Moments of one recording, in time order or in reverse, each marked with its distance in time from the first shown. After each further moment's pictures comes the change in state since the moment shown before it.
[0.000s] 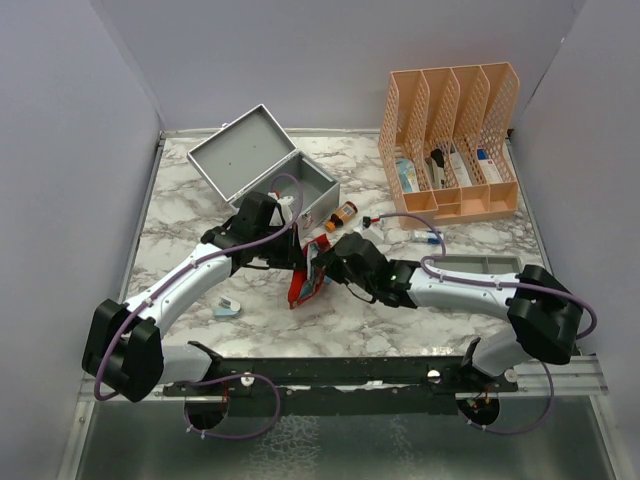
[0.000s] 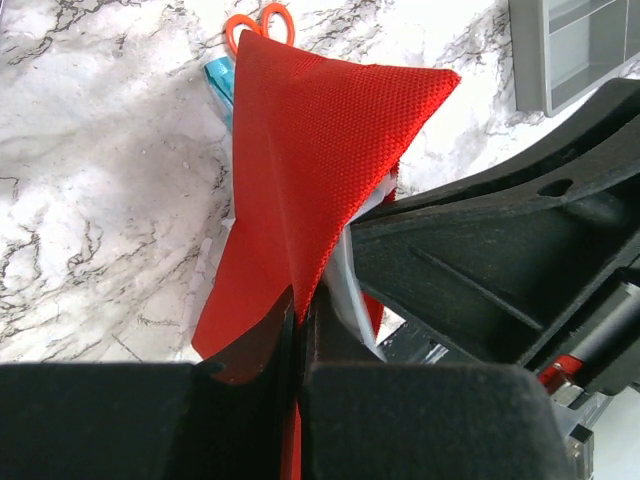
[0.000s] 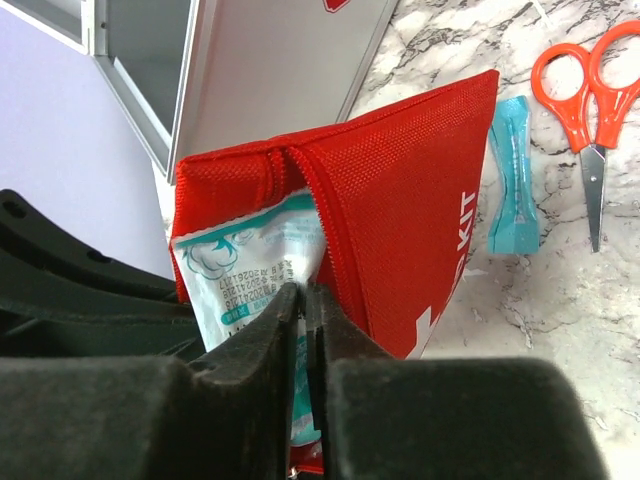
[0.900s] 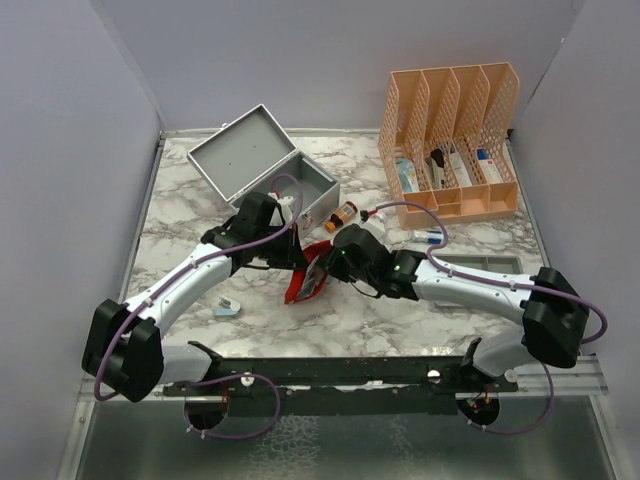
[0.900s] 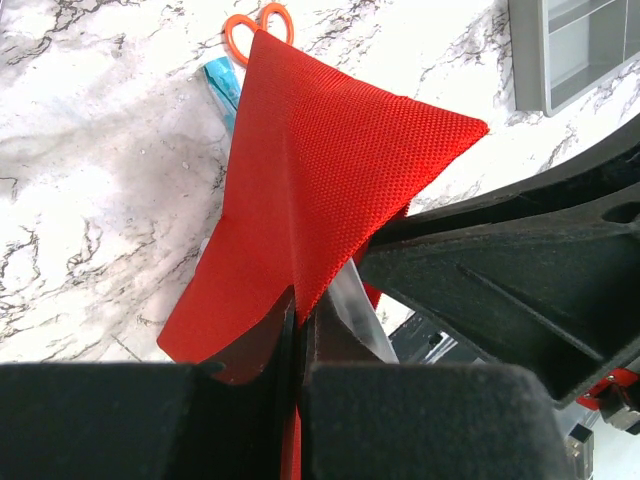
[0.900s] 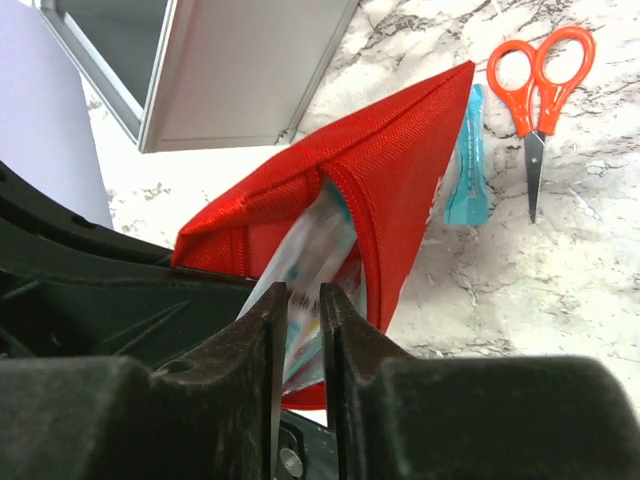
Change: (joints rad) left arm 0.000 0.000 0.000 0.000 0.000 0.000; right arm -0.008 -0.026 0.114 -0.254 -0.030 -0.087
